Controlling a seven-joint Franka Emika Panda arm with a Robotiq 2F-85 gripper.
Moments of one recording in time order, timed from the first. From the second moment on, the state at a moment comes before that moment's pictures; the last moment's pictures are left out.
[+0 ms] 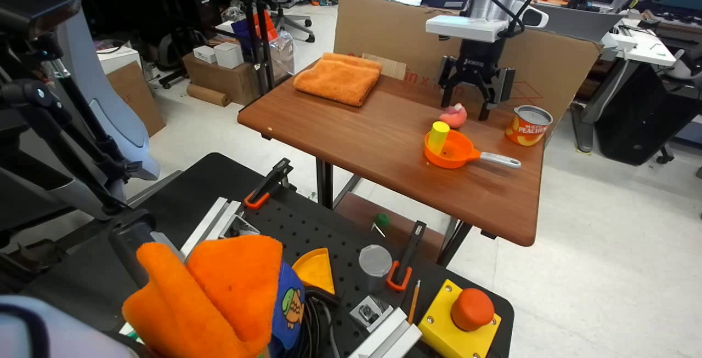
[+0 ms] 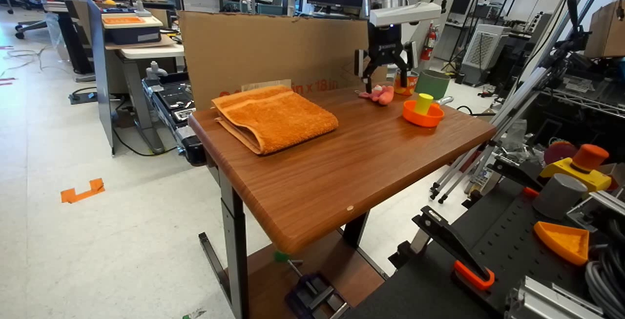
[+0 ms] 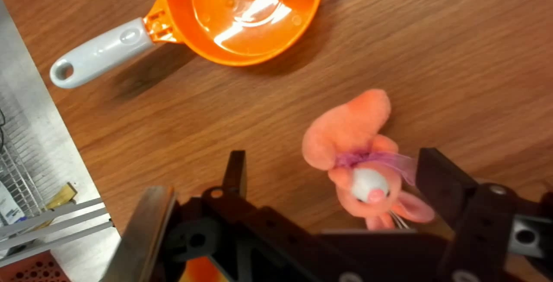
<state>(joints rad) 0.01 0.83 -0.13 -1.43 -0.07 1.98 0.37</state>
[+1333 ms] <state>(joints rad) 0.05 0.76 -0.13 -1.43 -0.15 2.02 0.34</state>
